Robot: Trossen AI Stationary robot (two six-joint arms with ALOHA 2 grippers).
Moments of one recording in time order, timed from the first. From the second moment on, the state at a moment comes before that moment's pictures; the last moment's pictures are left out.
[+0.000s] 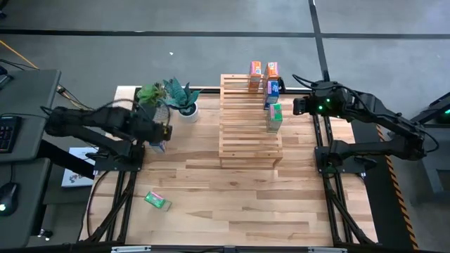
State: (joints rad) left arm -0.13 1.05 1.16 -1.46 -0.57 -1.34; right arm -0.36 0.88 1.17 -0.99 0.29 0.86
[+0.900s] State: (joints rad) left arm -0.06 1.04 0.71 -1.24 -0.47 -1.64; right arm -0.36 0.90 1.17 -0.99 0.28 0.85
